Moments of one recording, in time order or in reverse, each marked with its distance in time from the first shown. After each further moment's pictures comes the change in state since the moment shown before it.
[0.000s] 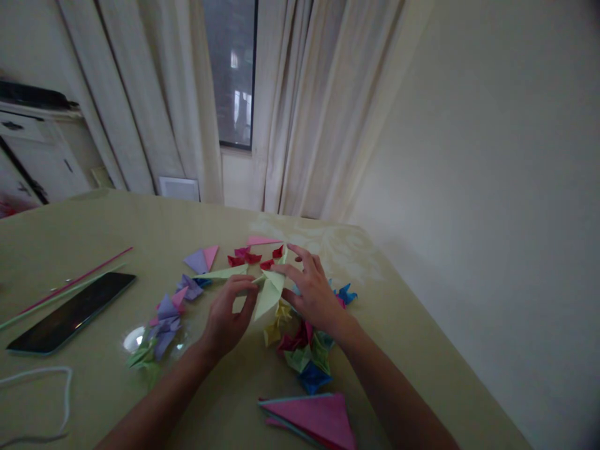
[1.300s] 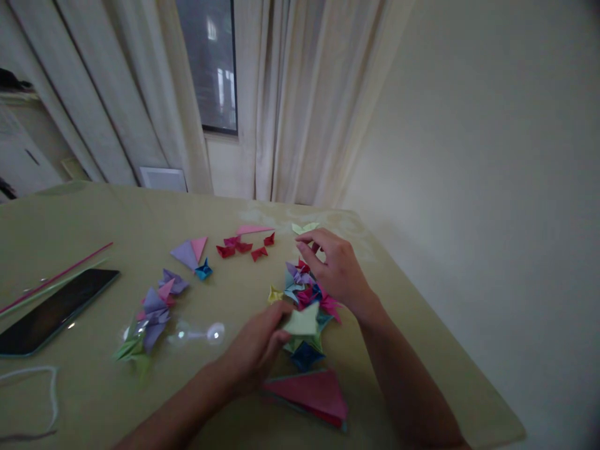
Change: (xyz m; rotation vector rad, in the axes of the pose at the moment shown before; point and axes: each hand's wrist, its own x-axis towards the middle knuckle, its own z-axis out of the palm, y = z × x) left_hand -0.019 0.075 0.015 -0.373 -0.637 -0.237; right_hand 0.001 0.001 -0.059 0.136 0.191 0.161
